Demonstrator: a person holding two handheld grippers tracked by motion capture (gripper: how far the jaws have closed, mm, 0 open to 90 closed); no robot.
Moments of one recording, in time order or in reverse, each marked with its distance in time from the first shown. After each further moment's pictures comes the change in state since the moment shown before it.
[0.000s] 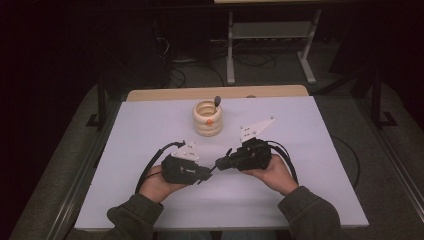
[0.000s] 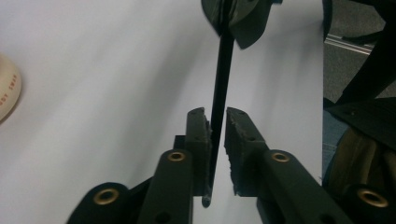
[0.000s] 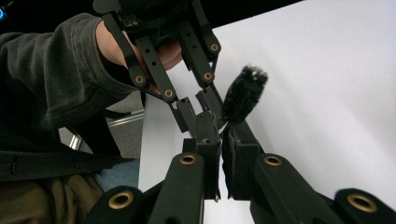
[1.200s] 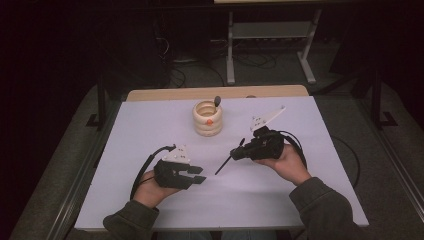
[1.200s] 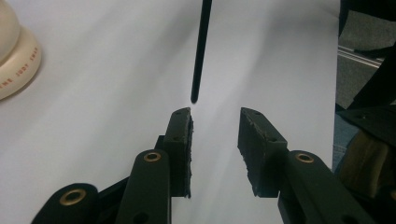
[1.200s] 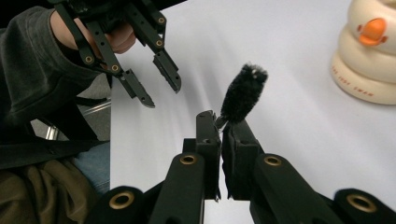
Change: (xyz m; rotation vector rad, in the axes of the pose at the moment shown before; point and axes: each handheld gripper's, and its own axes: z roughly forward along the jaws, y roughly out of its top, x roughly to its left) left arm 0.001 -0.023 -0.008 -0.046 0.046 -0.055; right arm -0.020 0.003 -0.033 0.093 -0.121 0.065
